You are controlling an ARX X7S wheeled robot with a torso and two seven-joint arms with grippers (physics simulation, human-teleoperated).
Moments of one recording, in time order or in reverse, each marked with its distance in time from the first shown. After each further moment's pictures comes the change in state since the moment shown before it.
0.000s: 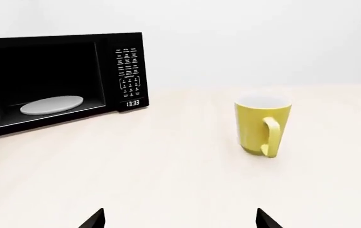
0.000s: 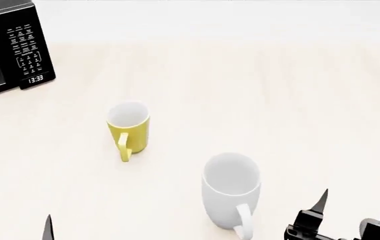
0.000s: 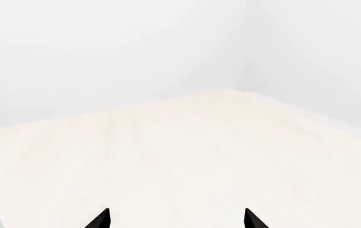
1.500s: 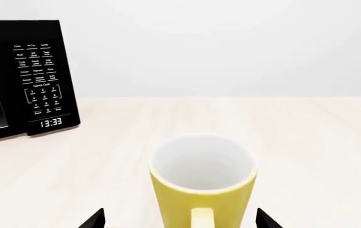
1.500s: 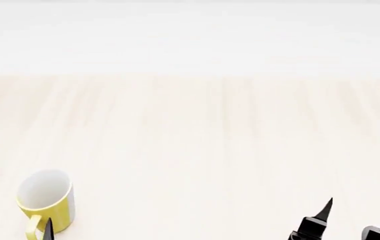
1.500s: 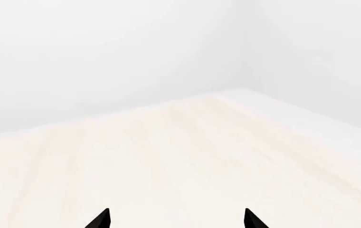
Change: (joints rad) left arm -0.006 -0.037 0.033 -0.042 -0.064 0.021 -0.023; right arm -0.011 0.016 -0.019 0.055 0.021 -0.041 0.046
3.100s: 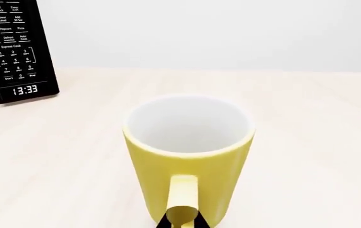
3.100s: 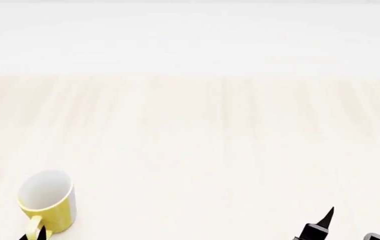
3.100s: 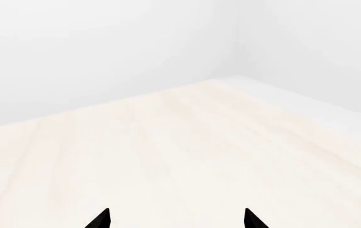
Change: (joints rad) left arm -0.067 0.007 0.066 -0.162 -0.043 0.020 -0.013; right arm 0.002 0.011 -0.015 0.075 0.043 -0.031 0.022
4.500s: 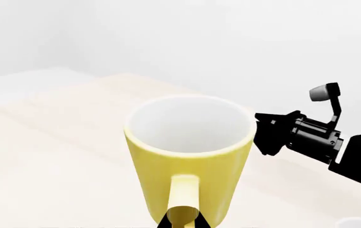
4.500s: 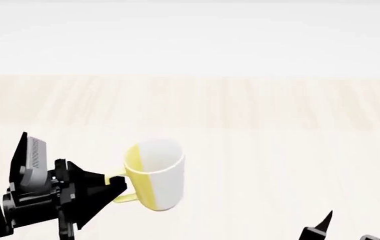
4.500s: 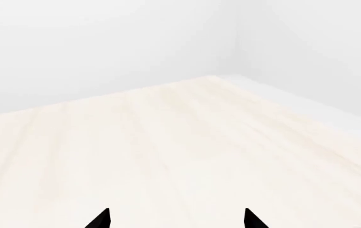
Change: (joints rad) left arm -0.785 -0.103 0.247 -0.773 -0.236 -0.052 1.323; right arm 0.007 0.018 -0.036 0.058 -0.005 -0.038 0.016
